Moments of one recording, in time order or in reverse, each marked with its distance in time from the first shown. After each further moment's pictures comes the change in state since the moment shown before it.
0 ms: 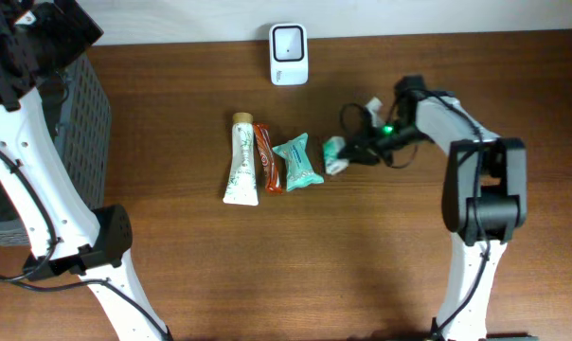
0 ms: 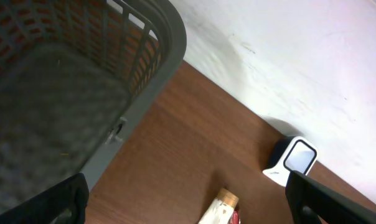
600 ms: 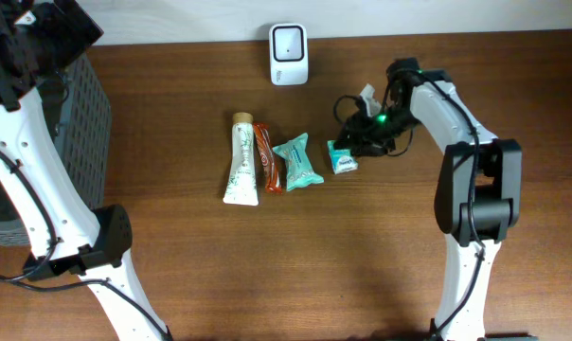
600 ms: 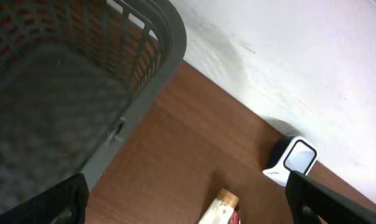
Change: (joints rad) left arm 0.000 0.000 0.000 0.000 0.000 0.000; right arm 0.062 0.003 0.166 -0.144 0.160 -0.109
